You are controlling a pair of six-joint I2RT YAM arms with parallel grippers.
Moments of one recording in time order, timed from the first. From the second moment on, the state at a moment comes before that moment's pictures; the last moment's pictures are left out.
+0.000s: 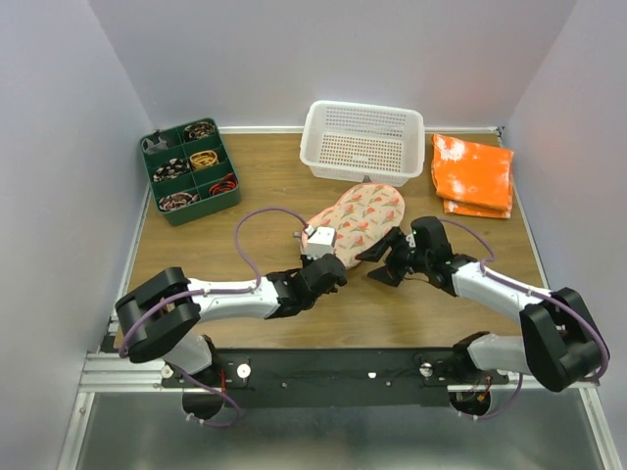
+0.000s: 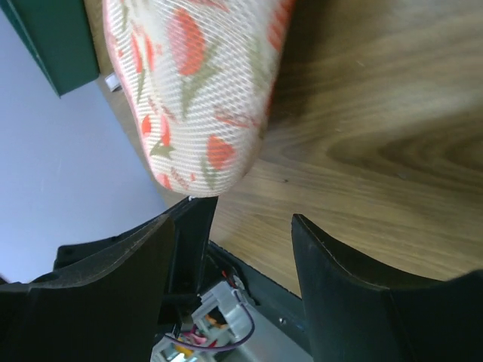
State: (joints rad) left arm -1.09 1.46 0.69 0.07 -0.55 -0.72; right arm 0.44 1.28 0.54 0.01 -0.39 1.20
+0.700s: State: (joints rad) left arm -1.19 1.61 0.90 0.06 -0.46 -0.65; right arm 0.44 1.28 0.44 0.16 -0.32 1.42
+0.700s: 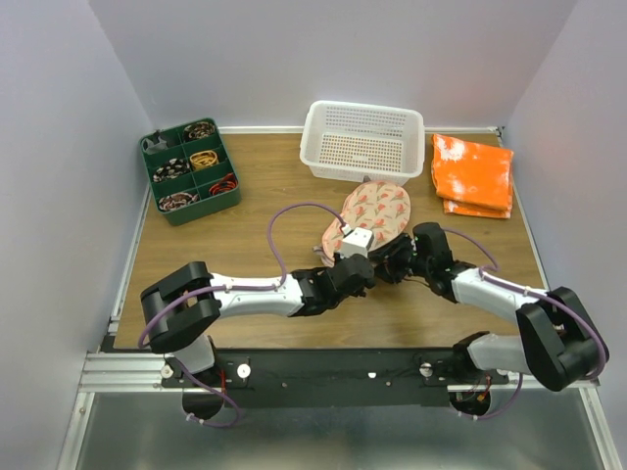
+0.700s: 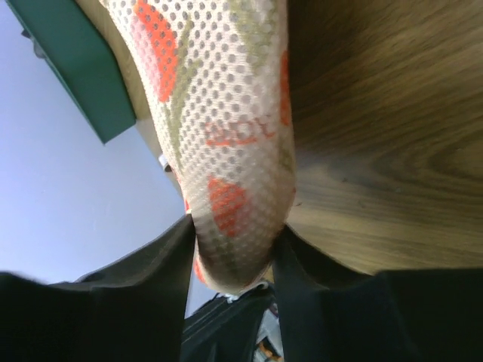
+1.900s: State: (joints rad) left arm -1.20 1.44 0.71 0.06 -0.50 -0.70; right arm 0.46 1.44 0.65 -0.09 -0.29 1.03
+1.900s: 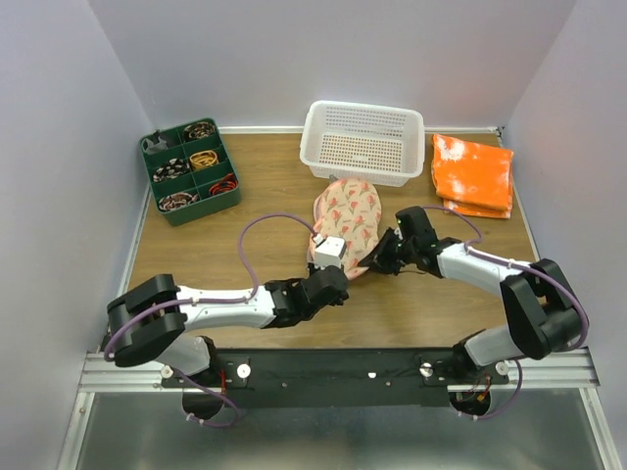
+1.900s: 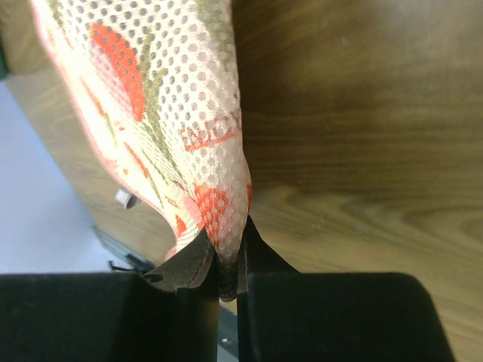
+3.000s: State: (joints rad) left arm -1.22 1.62 0.84 0.07 -0.49 -0.63; right arm 0.43 1.51 0.72 -0.17 -0.22 0.88
